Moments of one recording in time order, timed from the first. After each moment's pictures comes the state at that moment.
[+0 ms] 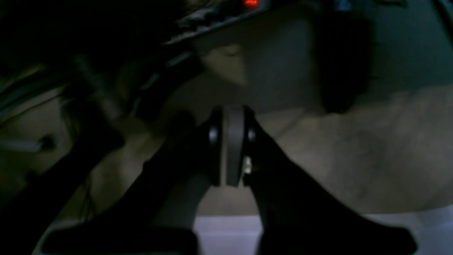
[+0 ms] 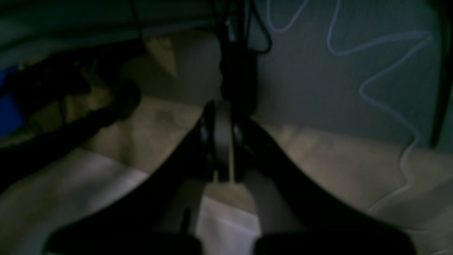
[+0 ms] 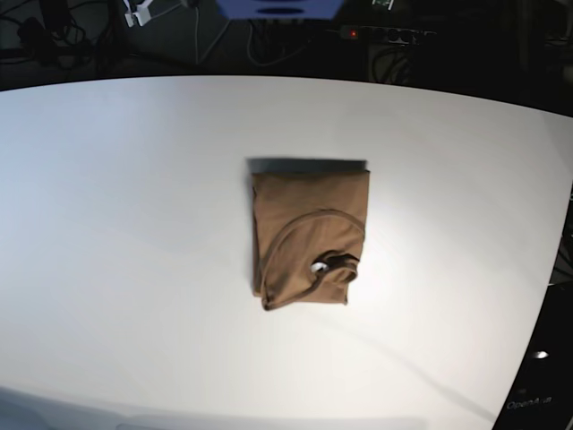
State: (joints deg) left arm 31.5 -6.8 10.4 40.8 7.0 7.8 0.4; right arm -13.4 15.1 13.3 2.0 -8.9 40.2 18.9
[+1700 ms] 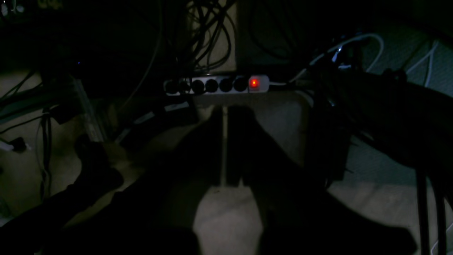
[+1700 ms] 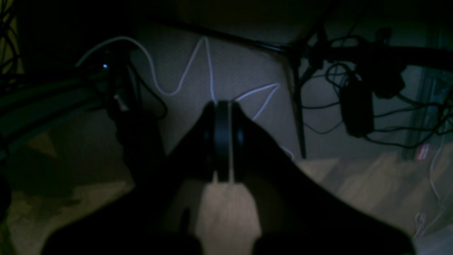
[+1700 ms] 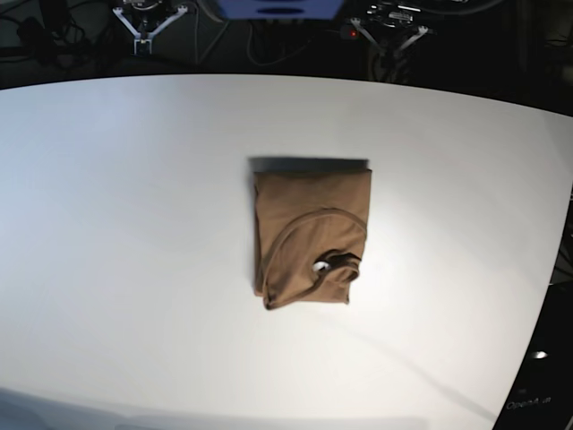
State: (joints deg) left arm 3.7 -2.4 4.8 4.6 -1.7 8.2 -15.8; right arm -7.7 8.2 8.6 1.3 -2.8 0.6 24.3
